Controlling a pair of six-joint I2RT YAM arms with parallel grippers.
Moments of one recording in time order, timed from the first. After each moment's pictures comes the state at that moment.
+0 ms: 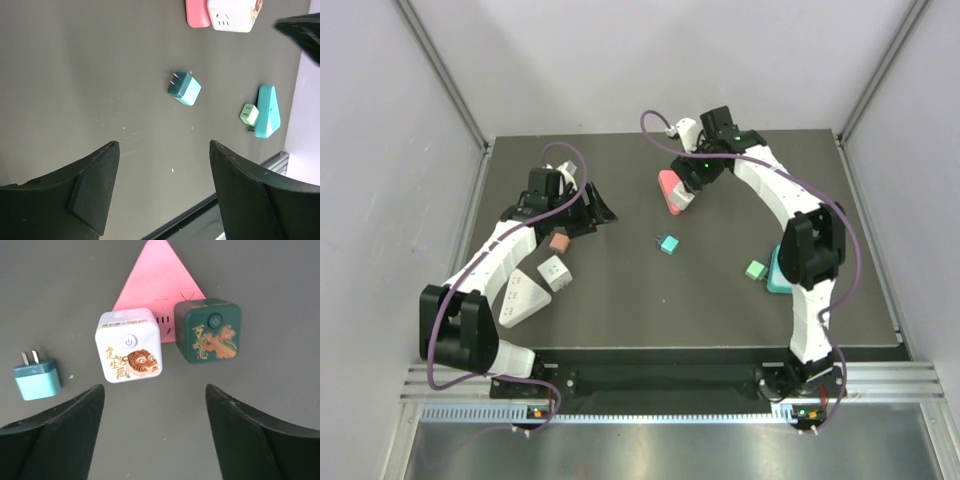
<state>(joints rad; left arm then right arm) -0.21 1.42 1.06 -0.38 0.41 -0.61 0.41 2.10 1.98 -0.80 -0.15 -0.45</state>
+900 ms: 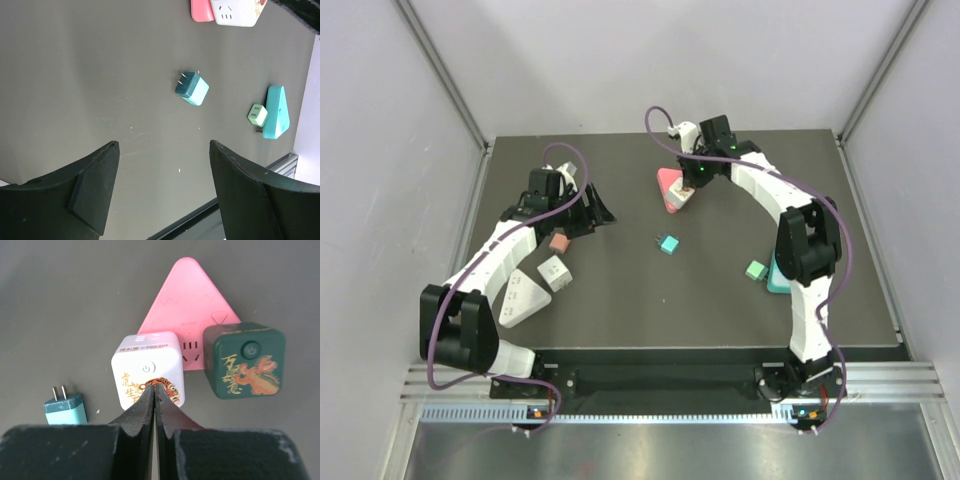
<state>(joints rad) -0.21 1.42 1.06 -0.39 0.39 -0.58 0.40 2.11 1.86 -0.58 -0.31 -0.28</state>
